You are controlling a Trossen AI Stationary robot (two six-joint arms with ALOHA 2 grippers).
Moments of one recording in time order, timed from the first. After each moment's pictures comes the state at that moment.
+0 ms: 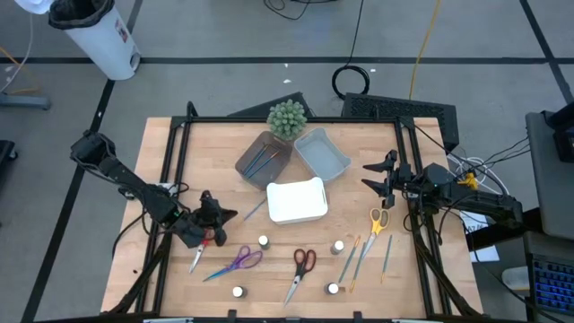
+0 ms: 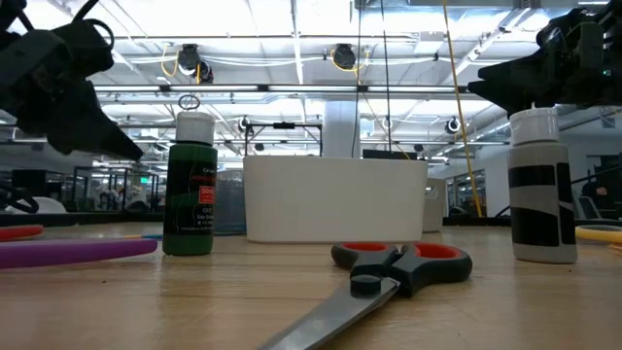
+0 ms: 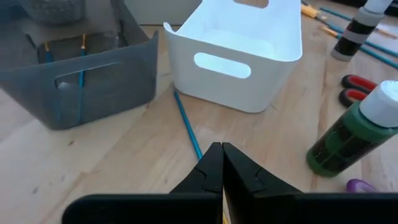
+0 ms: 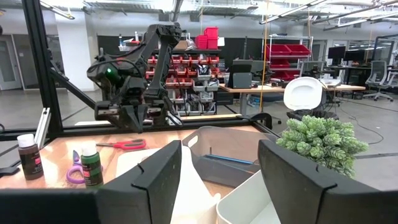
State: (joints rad) left arm -0.66 1.12 0.34 -0.03 -0.81 -0.83; right arm -0.22 0.01 0.01 0.13 -0.05 0.01
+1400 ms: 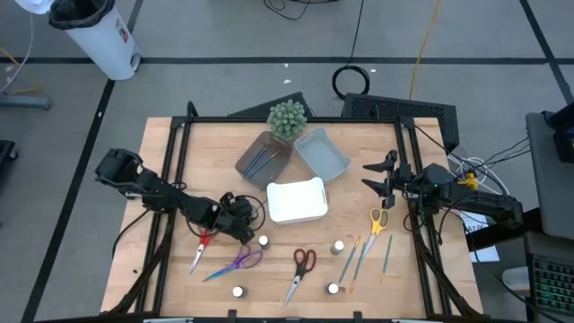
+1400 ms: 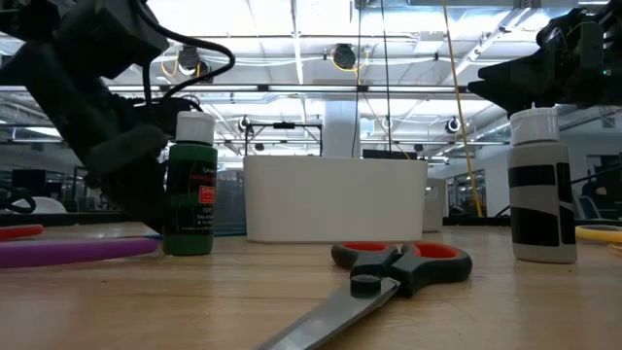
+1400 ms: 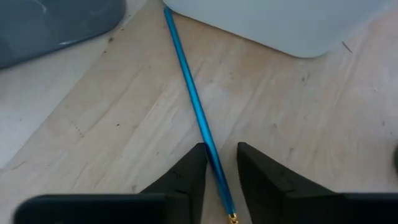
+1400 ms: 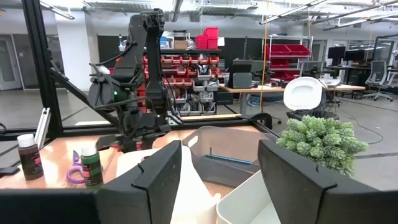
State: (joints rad) left arm -0.35 1.61 0.57 -0.17 -0.37 -0.85; right arm -0.22 0.01 0.01 0.13 -0.05 0.01
